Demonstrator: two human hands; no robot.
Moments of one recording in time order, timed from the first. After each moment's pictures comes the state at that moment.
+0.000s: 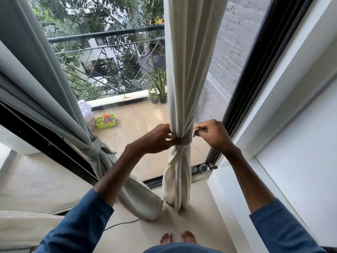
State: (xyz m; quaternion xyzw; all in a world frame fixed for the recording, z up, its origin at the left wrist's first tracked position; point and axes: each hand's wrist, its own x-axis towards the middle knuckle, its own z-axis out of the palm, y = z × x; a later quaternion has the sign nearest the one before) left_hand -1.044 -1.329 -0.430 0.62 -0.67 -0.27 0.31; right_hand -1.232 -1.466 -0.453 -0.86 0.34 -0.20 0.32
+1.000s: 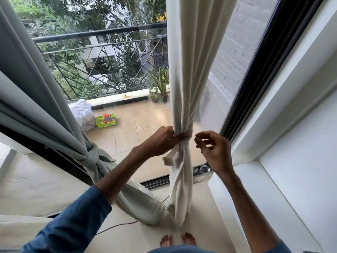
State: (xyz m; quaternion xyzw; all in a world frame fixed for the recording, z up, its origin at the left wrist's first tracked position) left_hand -1.037 -1.360 -0.455 0.67 -0.65 -0.20 0.29; right_hand -1.235 -1.433 -0.484 -0.72 0.36 -0.39 0.45
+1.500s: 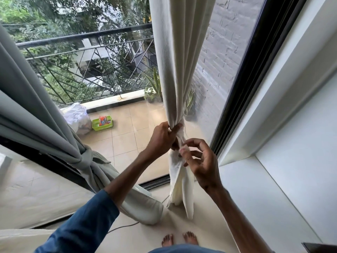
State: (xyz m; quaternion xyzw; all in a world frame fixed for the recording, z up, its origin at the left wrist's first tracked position) left_hand -1.071 -1.367 -0.446 0.73 -0.49 -0.23 0.41; right_hand -1.240 -1.373 -0.477 -0.65 0.32 -0.40 0.56
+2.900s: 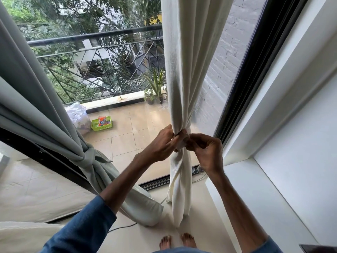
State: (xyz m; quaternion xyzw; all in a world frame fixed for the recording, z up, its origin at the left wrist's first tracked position) left_hand -1.068 -1.349 -0.445 0.62 -0.63 -0.25 0.40; right_hand -1.228 -1.417 -0.490 -0.65 0.34 -0.43 0.53
